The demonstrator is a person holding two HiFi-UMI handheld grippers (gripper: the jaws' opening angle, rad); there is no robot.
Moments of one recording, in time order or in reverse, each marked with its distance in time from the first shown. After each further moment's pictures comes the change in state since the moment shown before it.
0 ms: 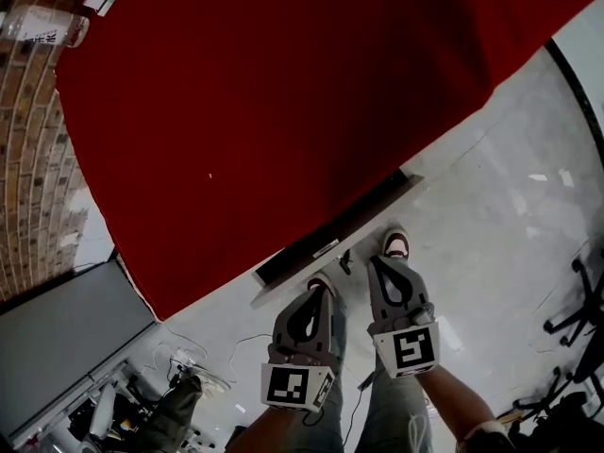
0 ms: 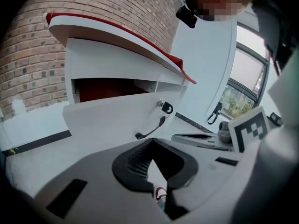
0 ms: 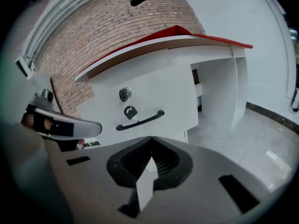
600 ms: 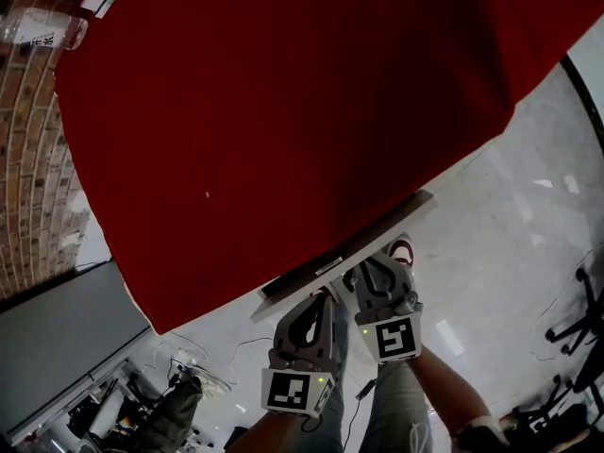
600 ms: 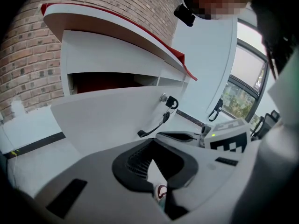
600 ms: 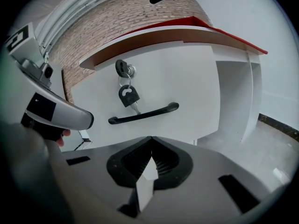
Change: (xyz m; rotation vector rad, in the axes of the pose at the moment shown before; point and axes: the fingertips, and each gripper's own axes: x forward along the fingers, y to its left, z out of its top) left arm 0.013 0.007 -0.002 -0.011 0.022 0.018; right arm 0.053 0.010 -0.008 -0.140 -0.052 0.078
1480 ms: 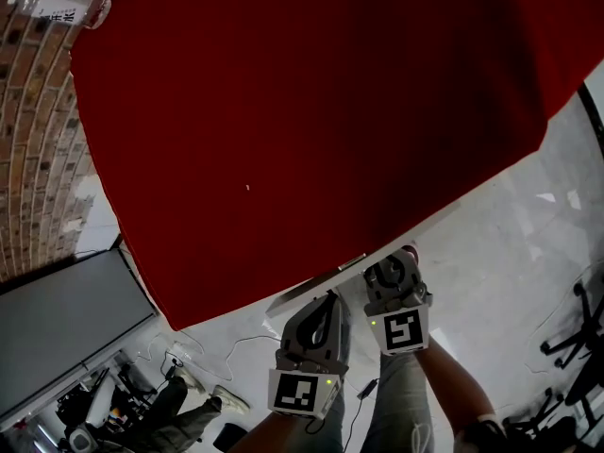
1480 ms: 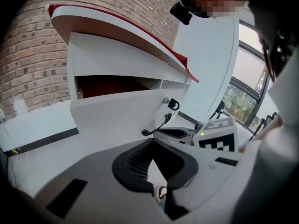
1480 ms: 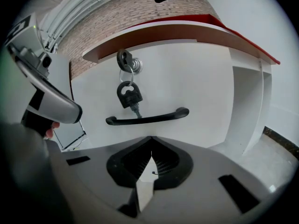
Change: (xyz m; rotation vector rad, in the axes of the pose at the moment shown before) left arm -0.007 0.011 0.007 -0.021 -0.028 0.016; right arm 0.022 0.002 0.010 -0.108 0.007 0.030
